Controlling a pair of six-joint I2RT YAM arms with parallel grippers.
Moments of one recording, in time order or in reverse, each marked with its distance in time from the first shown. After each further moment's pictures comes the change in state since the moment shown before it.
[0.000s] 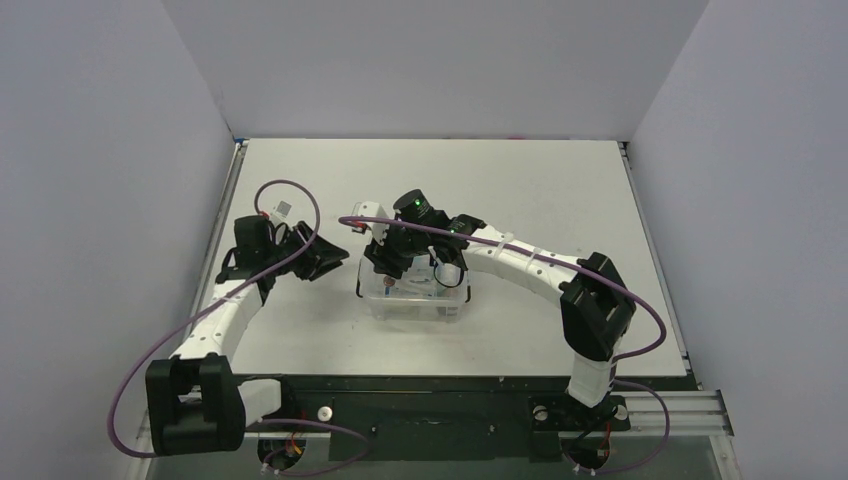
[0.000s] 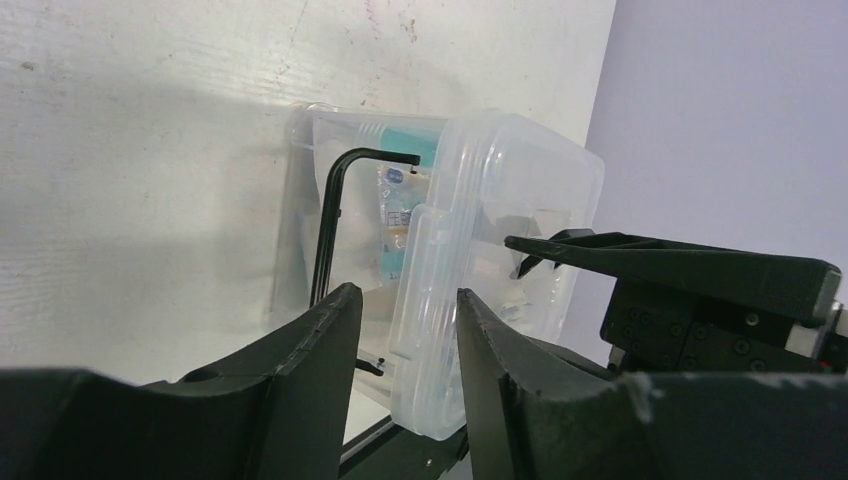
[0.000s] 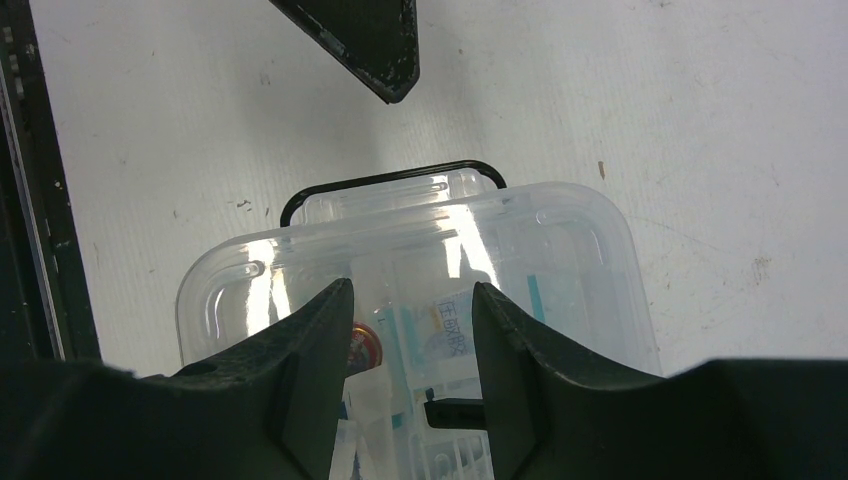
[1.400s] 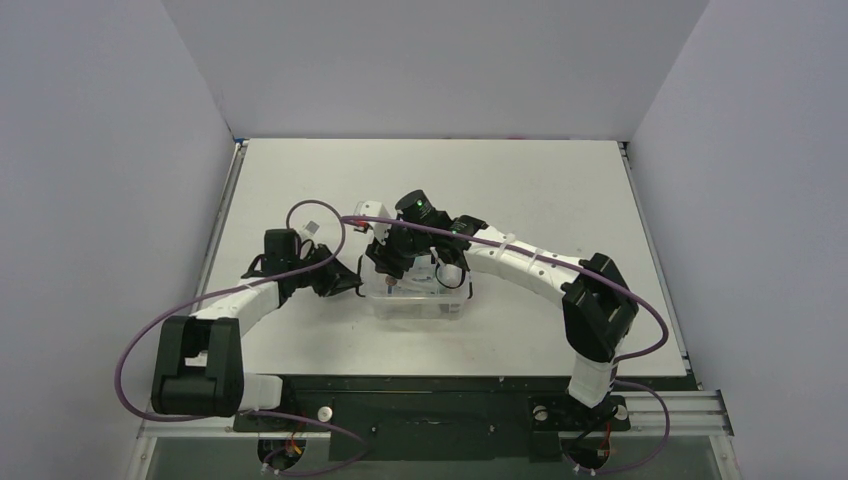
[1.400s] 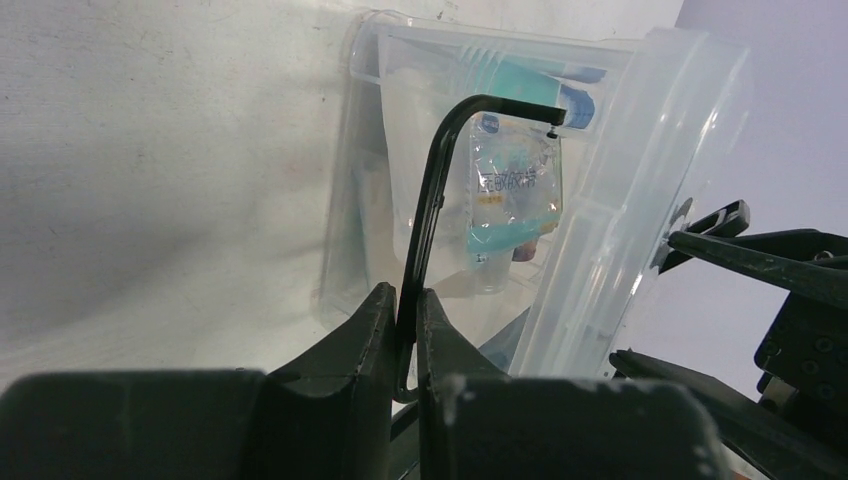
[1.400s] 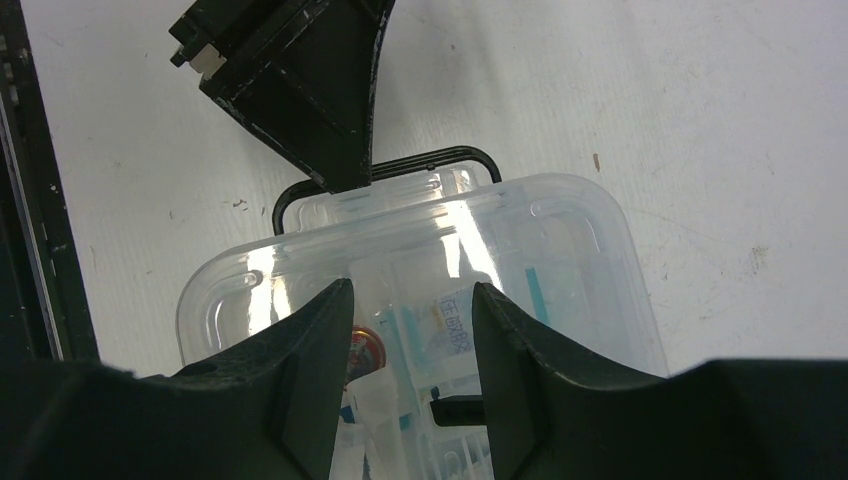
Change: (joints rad) left arm -0.116 0.190 -0.105 0.143 -0.003 0.011; right arm 0.000 -0.012 -0.018 0.012 0.013 0.015
